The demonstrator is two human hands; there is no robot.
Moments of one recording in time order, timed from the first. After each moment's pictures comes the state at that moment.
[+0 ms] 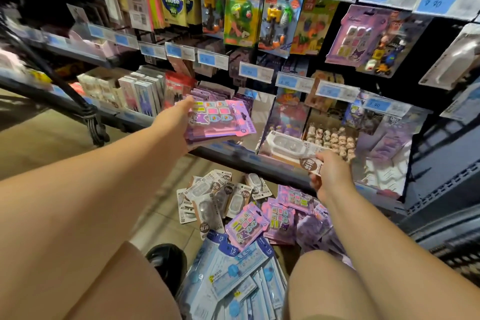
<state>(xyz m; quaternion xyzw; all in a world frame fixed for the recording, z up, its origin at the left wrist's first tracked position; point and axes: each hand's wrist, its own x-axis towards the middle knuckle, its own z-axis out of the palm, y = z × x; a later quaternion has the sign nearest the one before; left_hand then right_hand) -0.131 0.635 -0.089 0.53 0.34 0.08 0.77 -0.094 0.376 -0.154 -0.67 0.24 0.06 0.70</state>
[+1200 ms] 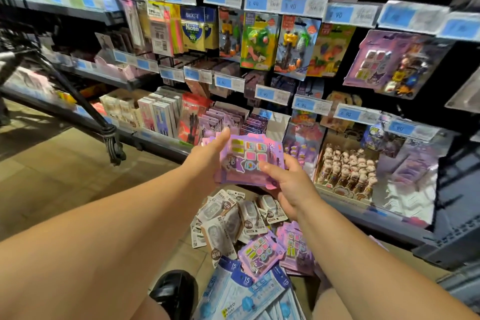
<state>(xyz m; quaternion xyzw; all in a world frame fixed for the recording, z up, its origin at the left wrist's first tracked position) -0.133 0.635 -0.113 0.53 0.28 0.00 0.80 -0.093 0.475 -0.154 -0.62 0.00 0.19 0.76</state>
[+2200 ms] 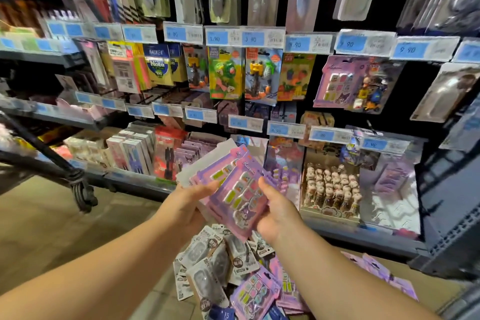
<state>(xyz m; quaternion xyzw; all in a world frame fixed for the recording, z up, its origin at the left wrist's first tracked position) -0.101 0.641 -0.134 0.50 0.12 -0.01 0.86 -0.057 0.482 -0.148 -0.38 0.19 0.24 0.87</state>
